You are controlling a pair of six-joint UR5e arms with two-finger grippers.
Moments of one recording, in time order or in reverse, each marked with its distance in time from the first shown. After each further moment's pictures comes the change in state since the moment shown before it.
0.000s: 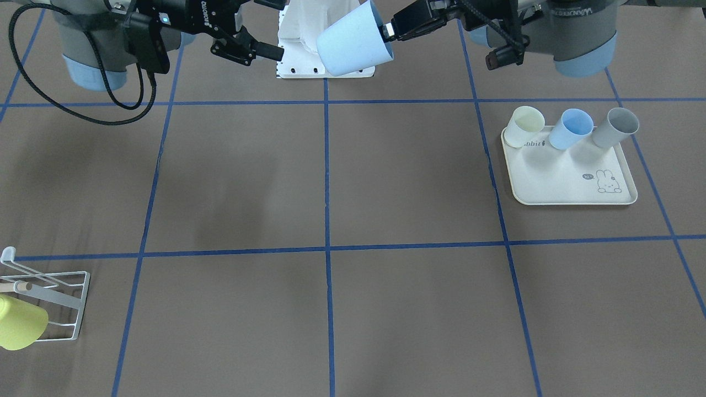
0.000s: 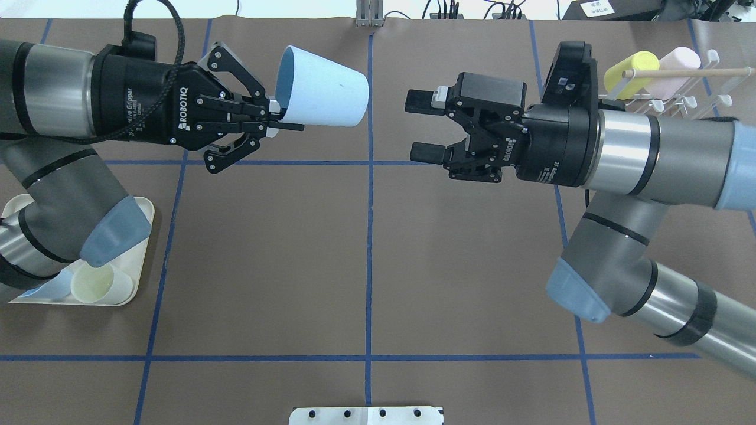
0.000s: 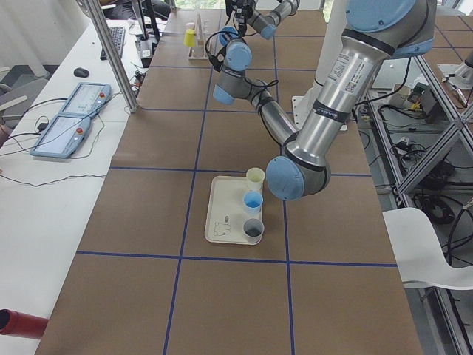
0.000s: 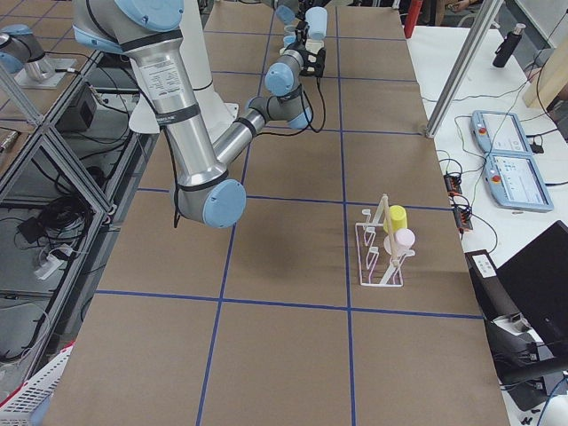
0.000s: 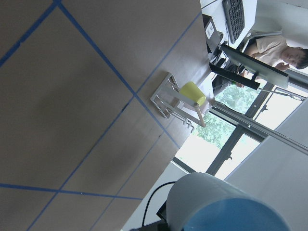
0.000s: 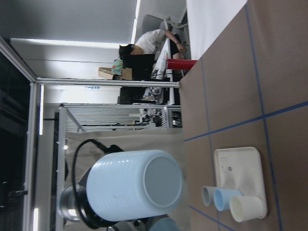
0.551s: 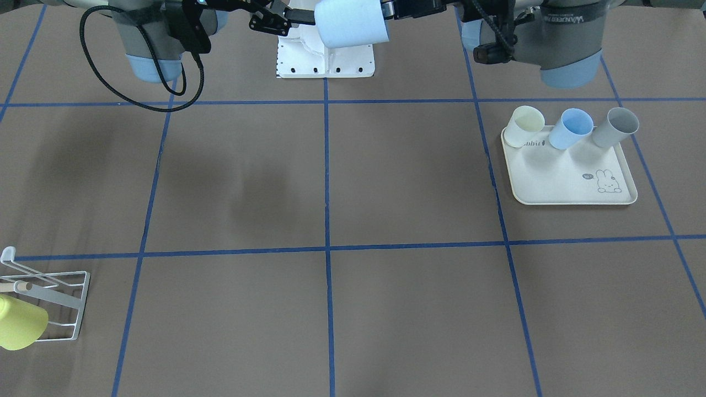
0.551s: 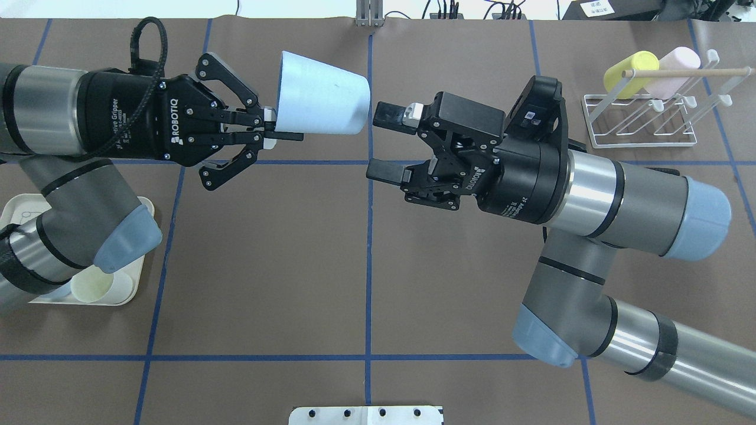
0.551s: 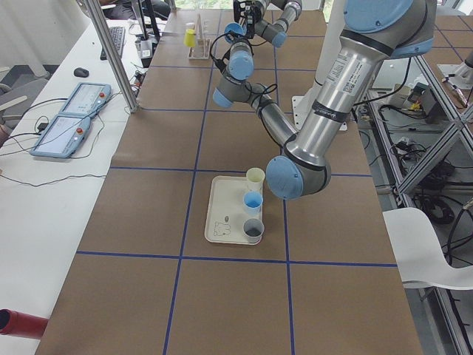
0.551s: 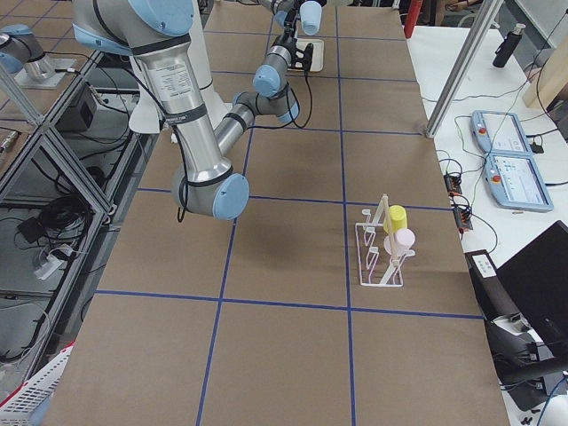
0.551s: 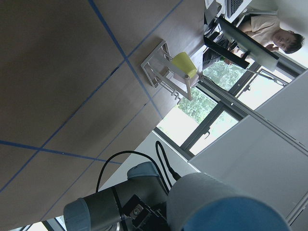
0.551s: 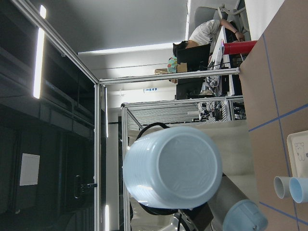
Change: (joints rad) left arm 0.038 -0.001 0.020 -0.193 0.050 -0.222; right arm -0.101 0.047 -0.006 0.076 -0.142 0.010
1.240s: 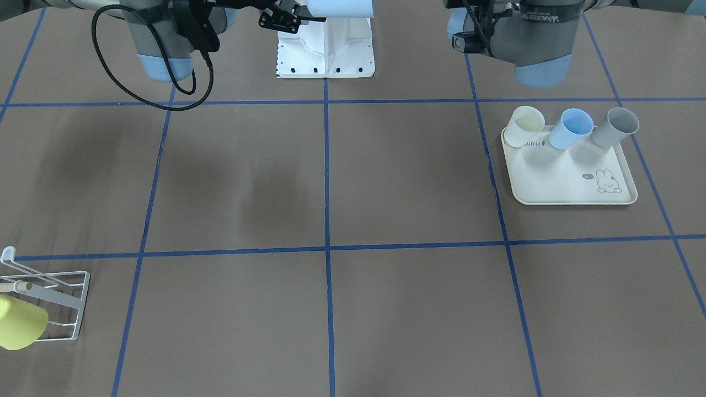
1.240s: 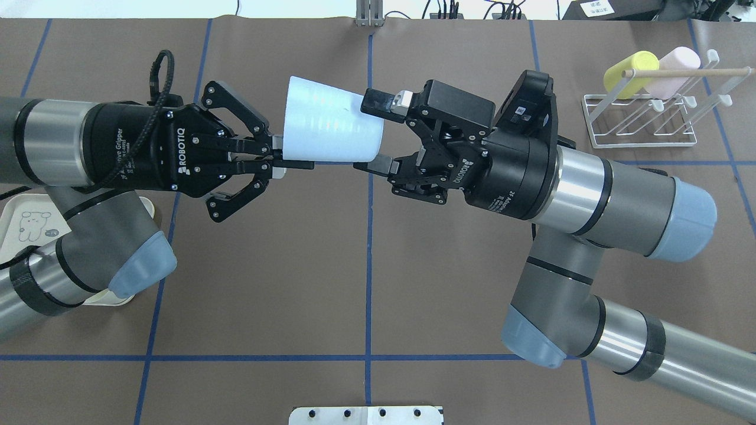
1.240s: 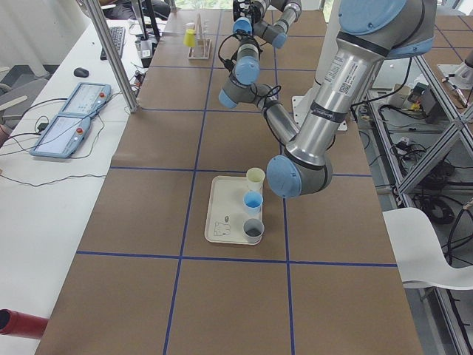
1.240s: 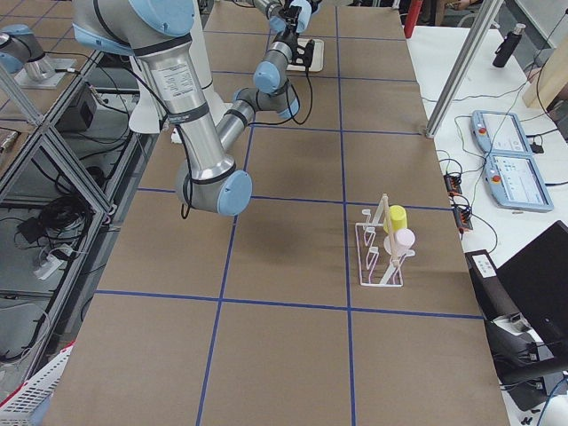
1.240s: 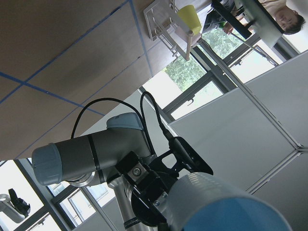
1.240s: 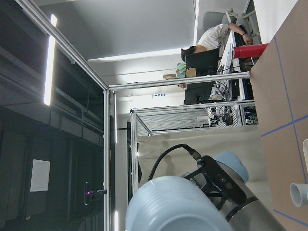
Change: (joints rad) left arm 0.063 0.000 -0.004 -0.089 0.033 -0.072; right arm -0.009 0.035 -0.016 0.000 -0.041 0.003
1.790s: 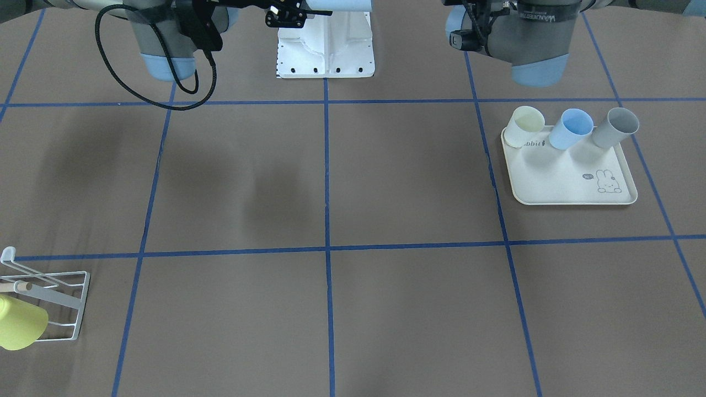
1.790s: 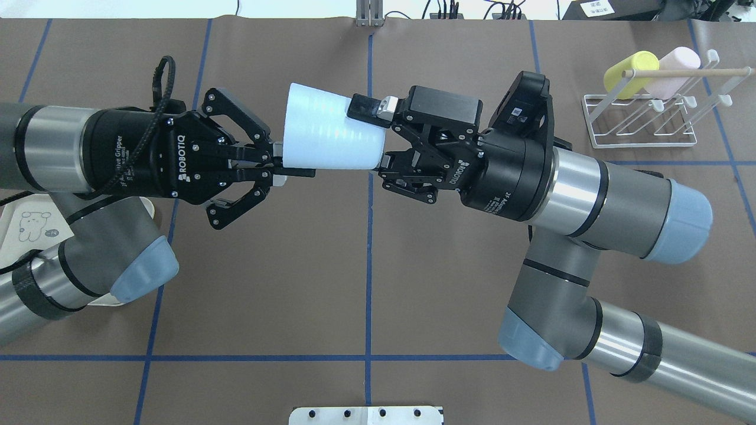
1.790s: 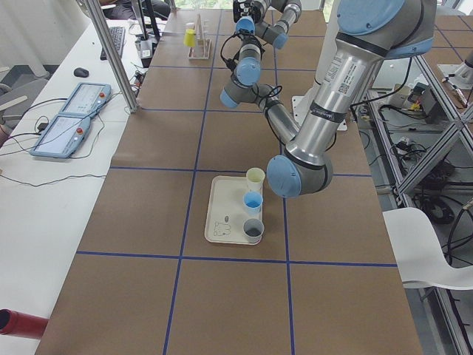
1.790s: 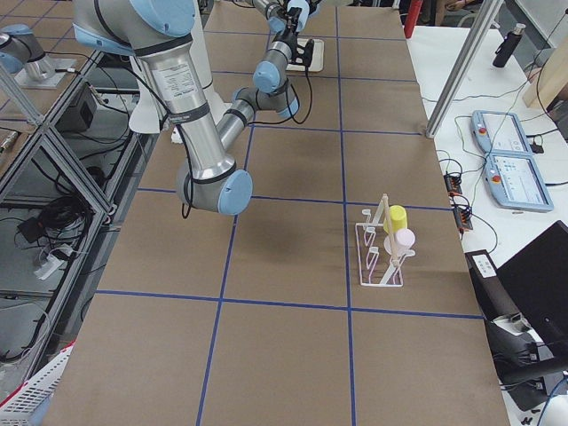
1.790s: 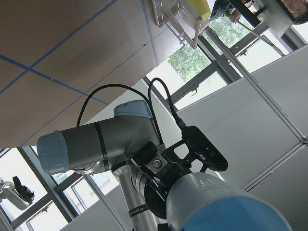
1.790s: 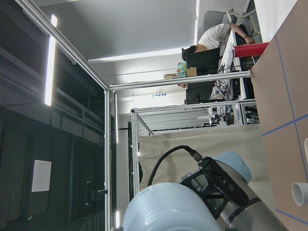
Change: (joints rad) left arm 0.006 0.000 -0.001 -0.015 0.000 0.002; right arm -0.006 0.003 -0.001 0.001 -0.004 0.000
